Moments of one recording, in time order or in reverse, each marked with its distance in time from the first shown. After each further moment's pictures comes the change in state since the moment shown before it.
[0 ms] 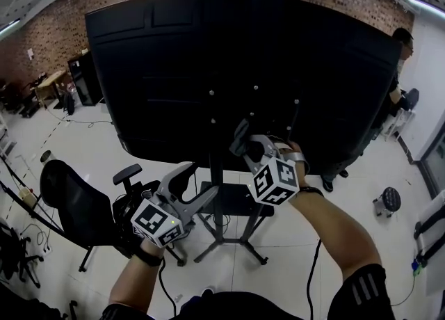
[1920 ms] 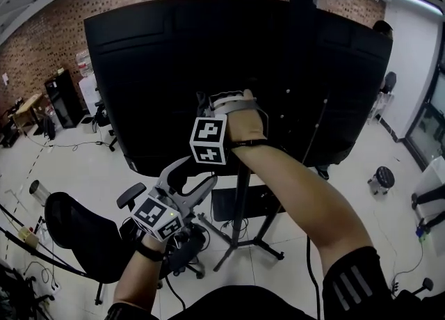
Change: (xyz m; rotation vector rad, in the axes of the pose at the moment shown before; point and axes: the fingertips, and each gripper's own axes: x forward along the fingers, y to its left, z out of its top) left arm -0.064 0.130 0.023 -0.024 -0.061 -0.149; right arm 0.185 -0.060 0.132 -0.491 0.556 -0.102
